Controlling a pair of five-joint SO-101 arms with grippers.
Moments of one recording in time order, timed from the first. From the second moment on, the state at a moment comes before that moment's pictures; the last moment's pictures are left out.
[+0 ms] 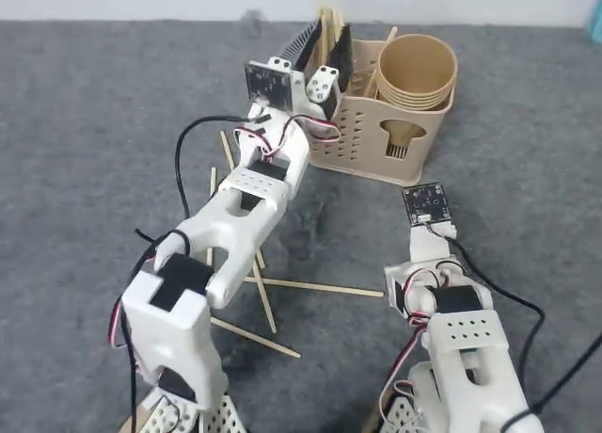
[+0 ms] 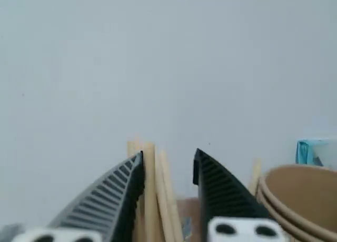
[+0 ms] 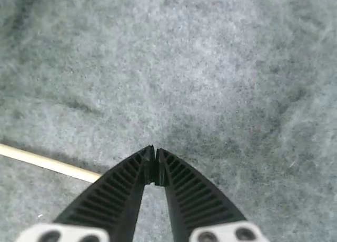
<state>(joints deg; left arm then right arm) 15.1 18.2 21.3 -34.1 12.0 -10.0 -52.1 79.3 45.3 3.0</state>
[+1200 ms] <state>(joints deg) -6.4 -13.4 42.6 40.7 12.0 -10.0 -52.1 79.3 45.3 3.0</state>
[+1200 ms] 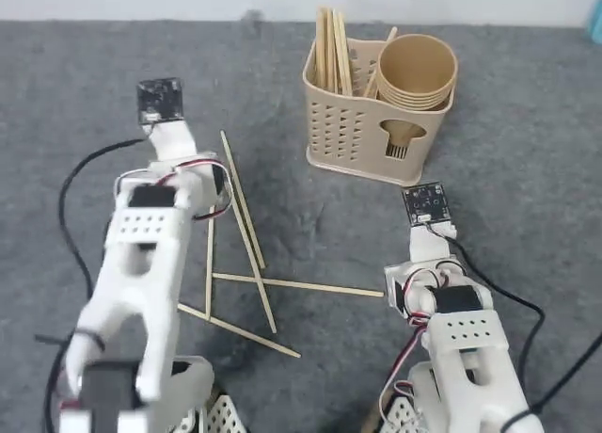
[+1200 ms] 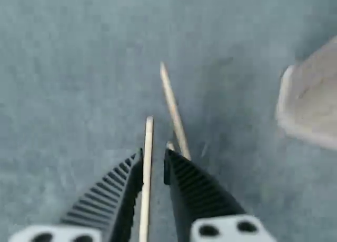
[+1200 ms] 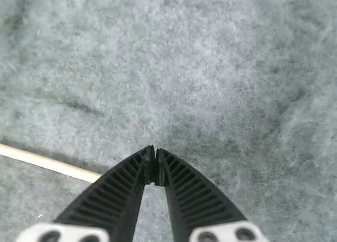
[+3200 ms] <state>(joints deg) -12.0 -10.5 -1.5 80.4 11.2 -10.0 -52.1 79.3 45.3 3.0</state>
